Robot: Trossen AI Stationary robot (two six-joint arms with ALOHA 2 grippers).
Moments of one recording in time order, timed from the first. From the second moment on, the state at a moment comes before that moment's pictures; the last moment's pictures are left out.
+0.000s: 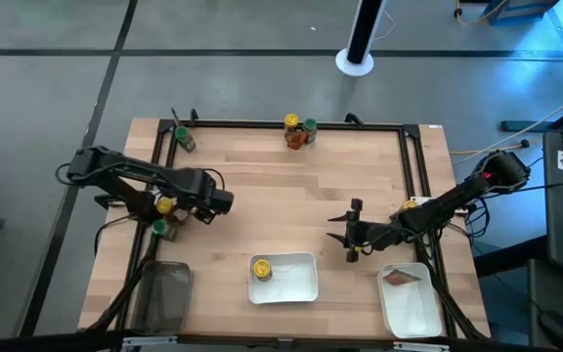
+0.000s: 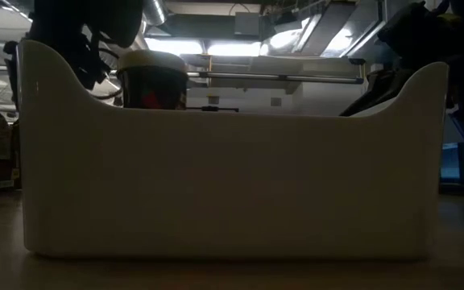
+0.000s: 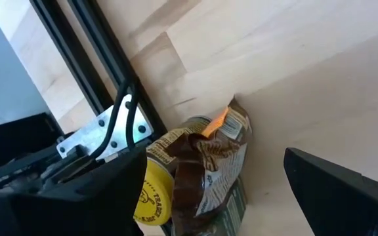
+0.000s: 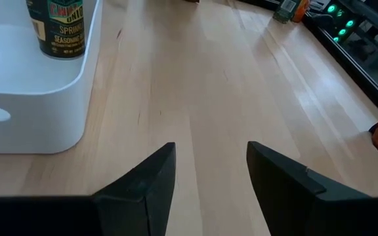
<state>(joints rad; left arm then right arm) -0.07 1.44 1.02 -1.51 -0.22 -1.14 0.46 1.28 0.40 0.34 0.59 0.04</state>
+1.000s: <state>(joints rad) -0.07 1.47 0.91 -1.33 -0.05 -0.99 0.46 1.28 0.40 0.33 0.60 0.04</state>
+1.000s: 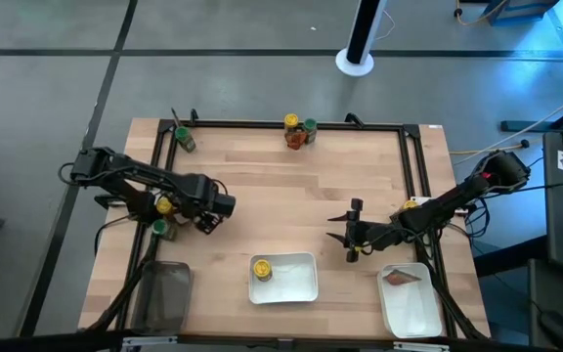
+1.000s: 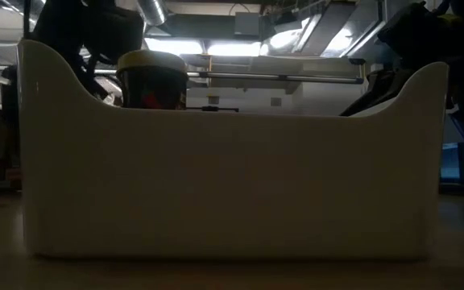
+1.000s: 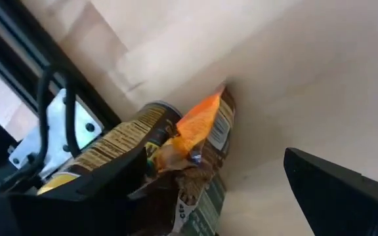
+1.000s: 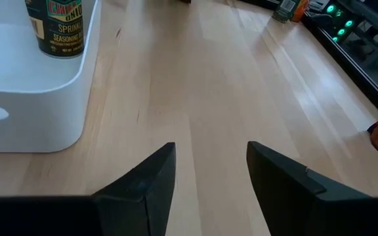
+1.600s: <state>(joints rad) -0.10 1.47 0.86 -1.29 0.04 -0.93 0.46 1.28 0.40 0.34 0.61 0.04</state>
